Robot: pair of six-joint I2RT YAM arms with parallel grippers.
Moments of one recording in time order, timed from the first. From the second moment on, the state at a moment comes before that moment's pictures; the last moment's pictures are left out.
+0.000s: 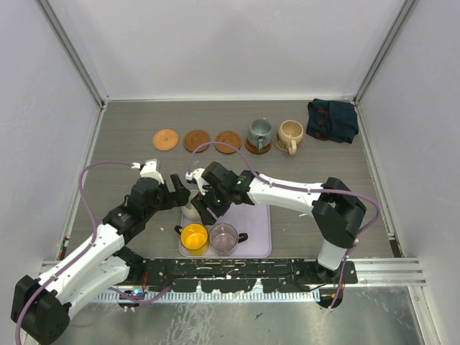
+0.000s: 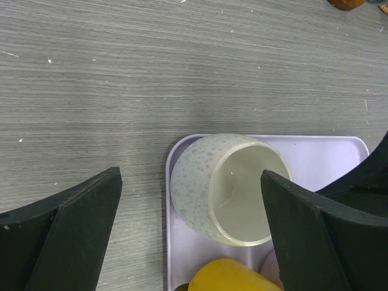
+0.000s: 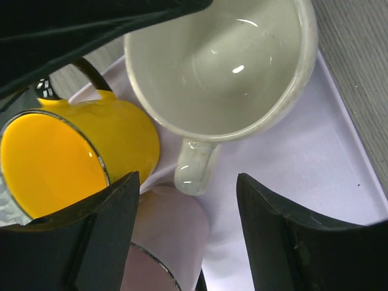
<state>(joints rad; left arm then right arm) -0.53 0.78 0.46 -0.25 -0.17 -0.60 1.01 1.71 1.21 -0.44 -0.26 0.15</state>
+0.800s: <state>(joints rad) -0.53 0.77 0.44 -0.25 -0.17 -0.61 1.06 1.80 1.22 -0.42 -0.06 0.22</state>
